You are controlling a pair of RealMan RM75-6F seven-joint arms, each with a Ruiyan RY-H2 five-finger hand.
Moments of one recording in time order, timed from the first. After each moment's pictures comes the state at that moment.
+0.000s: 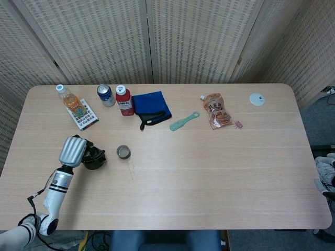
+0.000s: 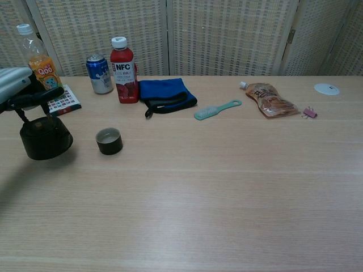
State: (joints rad) left arm -0.55 -1.64 -0.12 -0.97 1.43 1.26 -0.08; right arm -0.04 -1.03 0.12 -1.58 -1.47 1.62 0.09
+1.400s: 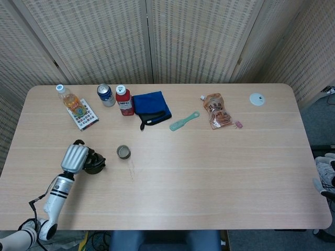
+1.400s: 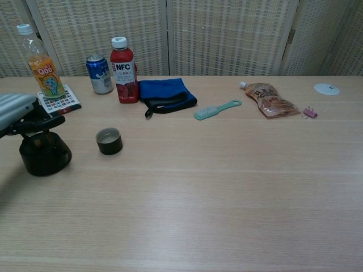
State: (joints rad) left arm -0.52 -1.69 -0.08 -0.88 1.45 1.21 -0.08; right arm -0.04 -1.03 0.12 -1.58 -1.47 1.62 0.08
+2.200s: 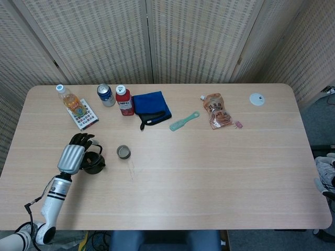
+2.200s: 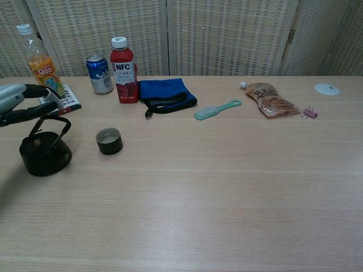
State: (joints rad) left arm -0.49 -1.59 -0.12 -1.11 1.41 1.23 -0.07; right arm -0.04 -1.03 0.12 -1.58 -1.47 1.62 0.09
